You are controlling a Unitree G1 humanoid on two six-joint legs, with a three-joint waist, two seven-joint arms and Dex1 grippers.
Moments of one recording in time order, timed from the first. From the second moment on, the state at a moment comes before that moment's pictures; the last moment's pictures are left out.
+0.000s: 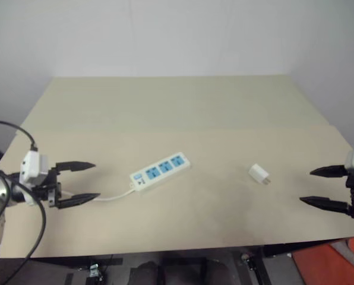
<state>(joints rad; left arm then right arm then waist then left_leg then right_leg) -0.14 0.94 0.33 0.14 -0.55 0.05 -1.48 0.14 -1.18 -0.60 -0.25 0.41 0.51 1.29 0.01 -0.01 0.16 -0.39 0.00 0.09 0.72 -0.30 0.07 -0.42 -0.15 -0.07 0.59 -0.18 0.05</state>
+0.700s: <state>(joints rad) -0.12 0.79 0.32 0.07 -0.54 0.03 -1.36 0.13 -1.02 -0.55 -0.41 0.42 0.54 1.10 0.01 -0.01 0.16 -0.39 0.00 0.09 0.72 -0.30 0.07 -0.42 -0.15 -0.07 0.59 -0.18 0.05</state>
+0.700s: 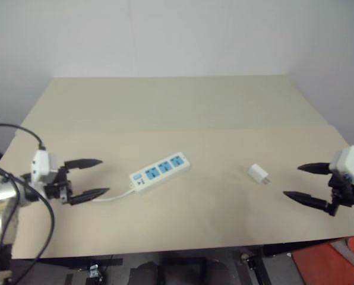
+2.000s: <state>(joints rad) -0.26 0.53 0.10 0.34 -0.41 -0.17 -1.24 0.02 -0.91 -0.27 -0.80 0.61 0.78 0.73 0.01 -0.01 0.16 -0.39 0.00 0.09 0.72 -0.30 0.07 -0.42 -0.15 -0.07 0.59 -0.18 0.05</state>
